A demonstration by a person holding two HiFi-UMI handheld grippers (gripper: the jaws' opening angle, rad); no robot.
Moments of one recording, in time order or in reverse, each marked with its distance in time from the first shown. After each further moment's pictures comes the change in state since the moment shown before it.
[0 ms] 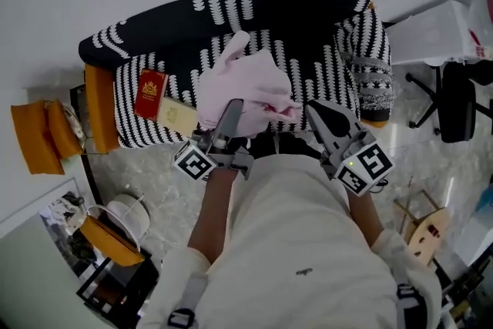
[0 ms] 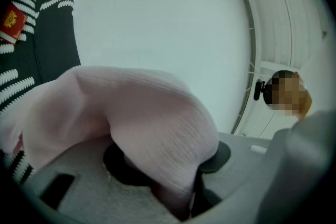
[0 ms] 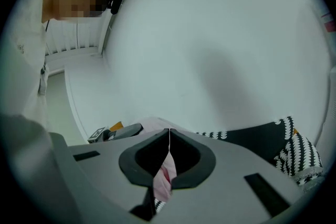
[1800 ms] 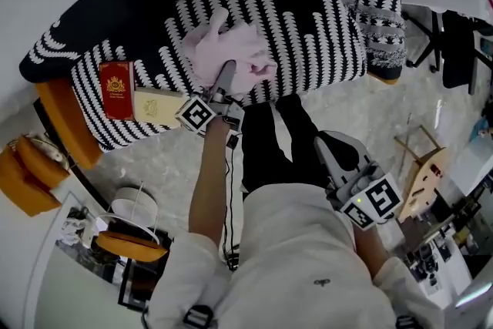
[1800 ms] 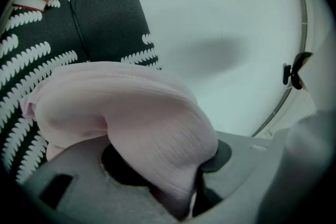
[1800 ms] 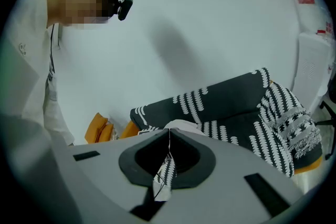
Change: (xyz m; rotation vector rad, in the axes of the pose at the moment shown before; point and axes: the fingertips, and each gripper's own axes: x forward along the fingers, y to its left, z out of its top) left arm -0.005 0.338 -0.051 -0.173 0.255 0.280; right arm 0.053 -0.008 -0.133 0.270 0.289 -0.256
